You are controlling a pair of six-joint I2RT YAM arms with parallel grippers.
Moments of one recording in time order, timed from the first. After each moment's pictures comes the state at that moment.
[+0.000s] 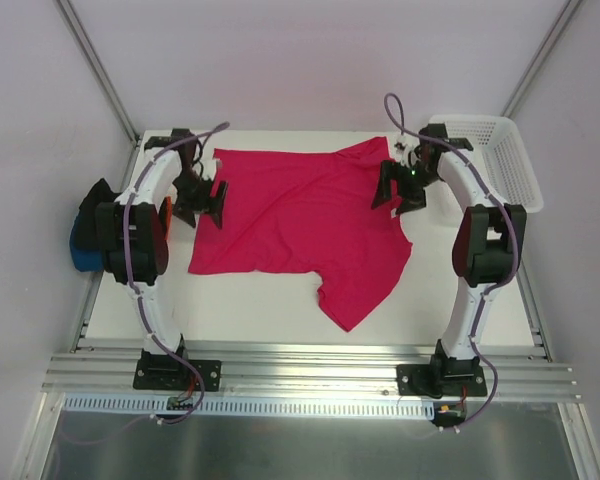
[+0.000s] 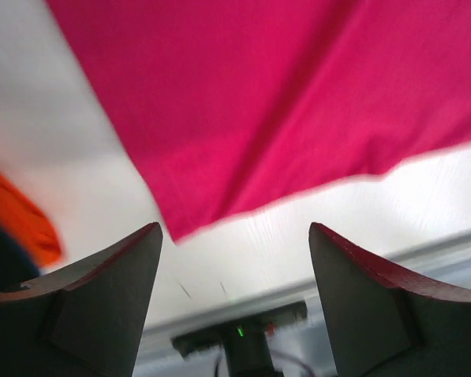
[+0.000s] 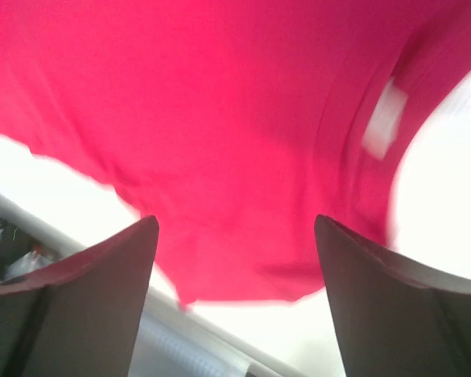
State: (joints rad) left arm -0.02 1.95 1.61 -1.21 0.25 0.13; right arm 0.09 2.01 1.69 -1.01 -0.50 0.07
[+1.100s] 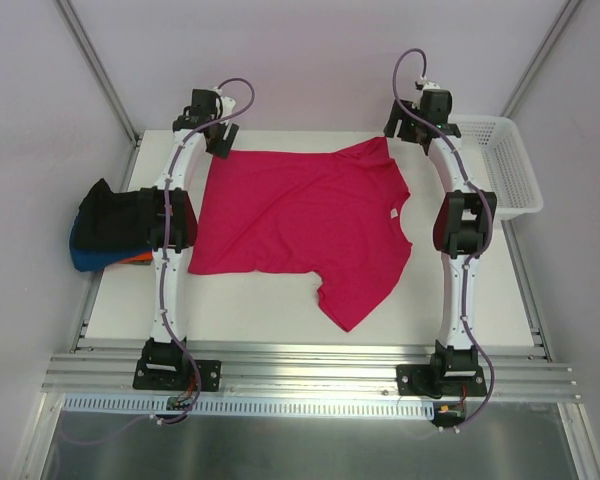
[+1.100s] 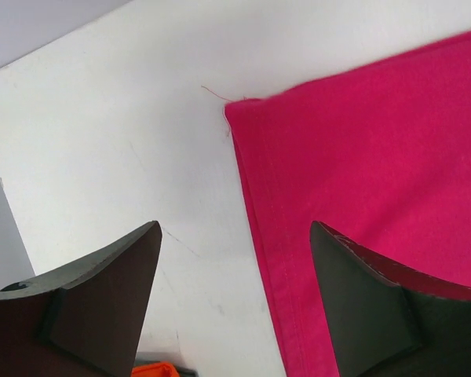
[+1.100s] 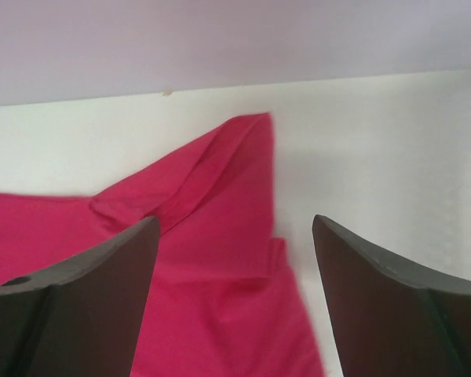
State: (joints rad) left arm -0.08 2.52 2.47 -0.76 -0.08 0.34; right arm 0.05 2.48 2.35 -0.41 -0.13 0.19
